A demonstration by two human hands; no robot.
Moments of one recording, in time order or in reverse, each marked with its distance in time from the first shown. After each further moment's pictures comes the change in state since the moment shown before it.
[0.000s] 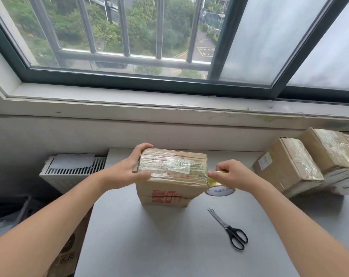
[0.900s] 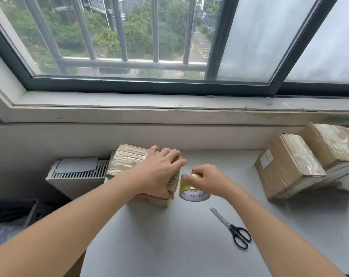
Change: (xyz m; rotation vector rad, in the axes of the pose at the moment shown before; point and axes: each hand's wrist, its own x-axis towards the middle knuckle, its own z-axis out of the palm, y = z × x) left_hand 0.038 0.055 0.055 1.239 0.026 0.287; right_hand -0.001 -0.049 0.050 0.098 0.005 -0.065
